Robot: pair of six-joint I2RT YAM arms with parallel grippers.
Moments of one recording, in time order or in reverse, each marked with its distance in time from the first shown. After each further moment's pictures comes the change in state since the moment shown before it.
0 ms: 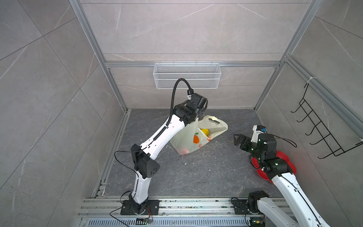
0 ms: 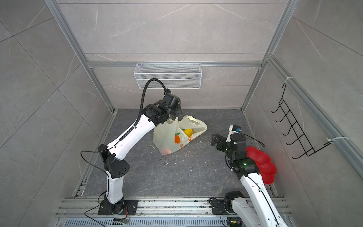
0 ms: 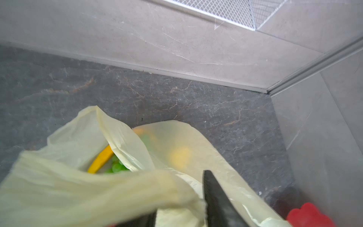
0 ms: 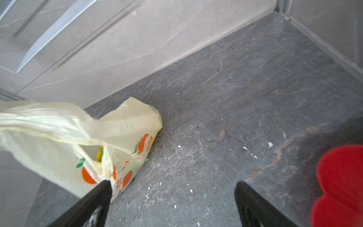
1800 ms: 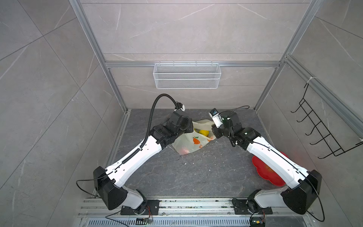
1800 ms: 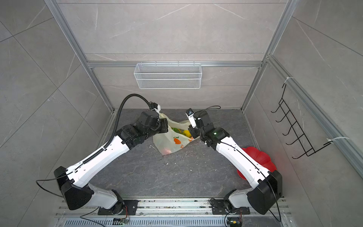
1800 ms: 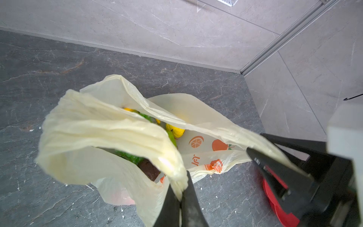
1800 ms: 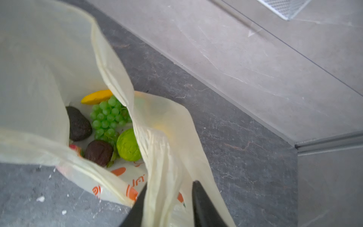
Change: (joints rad) left arm 0.019 -0.551 -0.745 0.296 0.151 0.062; right arm 0.422 0.586 0.557 -0.104 0.304 -0.631
